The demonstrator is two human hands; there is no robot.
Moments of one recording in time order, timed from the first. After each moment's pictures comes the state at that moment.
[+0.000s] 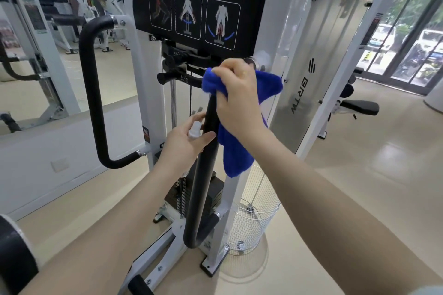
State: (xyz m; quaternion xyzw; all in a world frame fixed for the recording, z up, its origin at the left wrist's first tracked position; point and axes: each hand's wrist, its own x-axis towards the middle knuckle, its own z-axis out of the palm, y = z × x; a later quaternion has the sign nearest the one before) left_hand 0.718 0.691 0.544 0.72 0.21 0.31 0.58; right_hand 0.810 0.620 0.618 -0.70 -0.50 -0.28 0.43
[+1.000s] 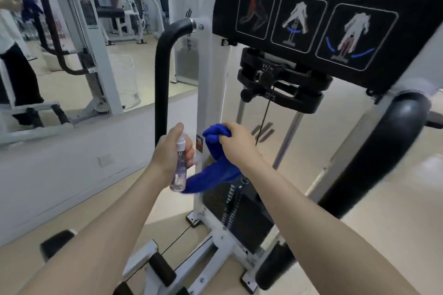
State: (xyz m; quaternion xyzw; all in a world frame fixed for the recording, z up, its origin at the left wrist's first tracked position) left_hand 0.647 0.915 0.511 0.57 0.27 0.30 0.72; right_hand 0.754 0.817 0.554 -0.82 -0.41 0.16 0.38
